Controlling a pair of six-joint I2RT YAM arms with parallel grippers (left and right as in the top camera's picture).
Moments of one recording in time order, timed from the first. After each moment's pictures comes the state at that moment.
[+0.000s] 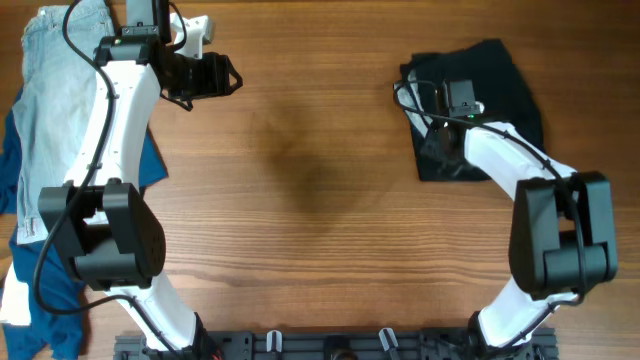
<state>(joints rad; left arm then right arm) 0.02 1.95 1.72 -0.93 0.43 -0.03 0.12 1.89 1.10 -0.48 0.19 0.48</state>
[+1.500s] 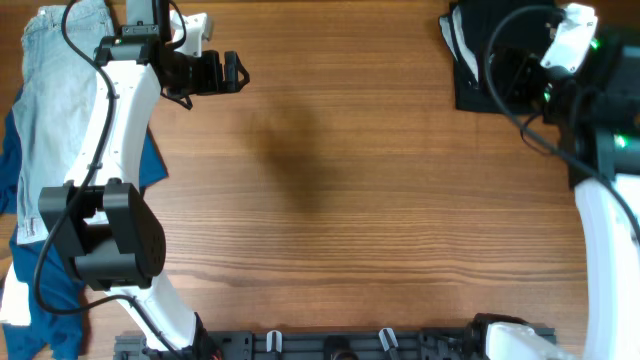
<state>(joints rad) 0.02 1.95 1.72 -0.91 0.40 -0.03 -0.12 1.29 1.36 -0.63 -0.35 0.17</state>
